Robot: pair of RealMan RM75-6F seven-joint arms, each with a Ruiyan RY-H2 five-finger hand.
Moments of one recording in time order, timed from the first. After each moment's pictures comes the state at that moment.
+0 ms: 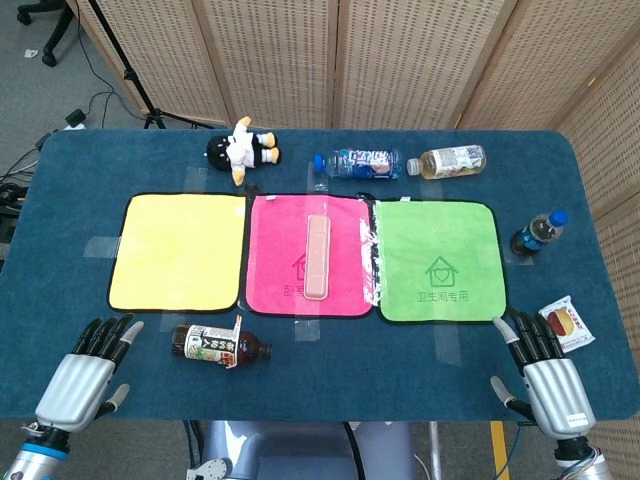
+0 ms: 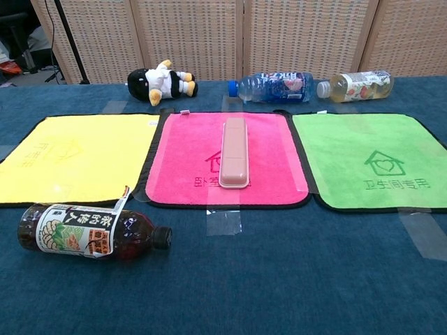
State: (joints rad) left arm -0.22 -1.09 0.29 -2.05 1.51 1.49 0.52; right arm 0.03 -1.15 -0.05 -1.75 -1.74 1.57 -0.13
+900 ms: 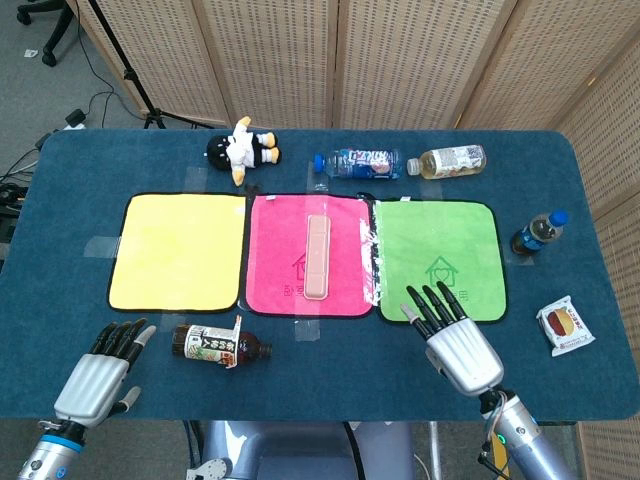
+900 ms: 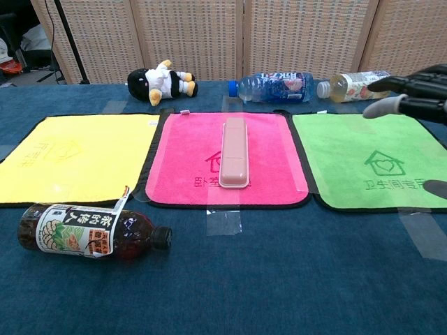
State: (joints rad) left arm -0.20 -1.14 0.20 -1.99 1.46 1.34 0.50; right arm 0.29 -1.23 0.10 -1.88 -1.69 1.18 -0.65
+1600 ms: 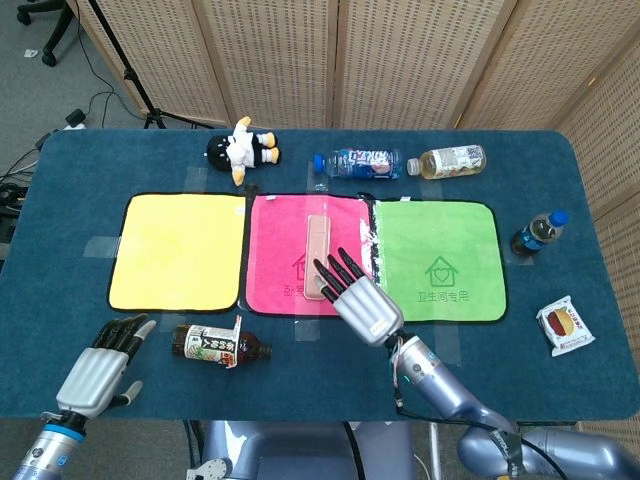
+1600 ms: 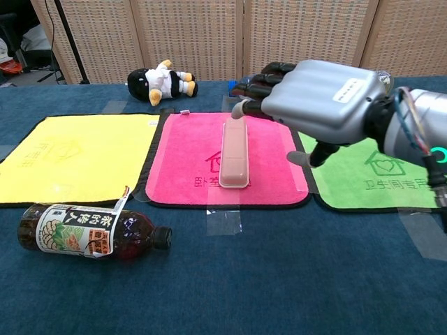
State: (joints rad) left arm -0.20 -1.15 0.14 -1.92 1.44 1.28 0.38; right arm 0.67 -1.49 0.27 -1.78 -1.32 0.90 -1.11
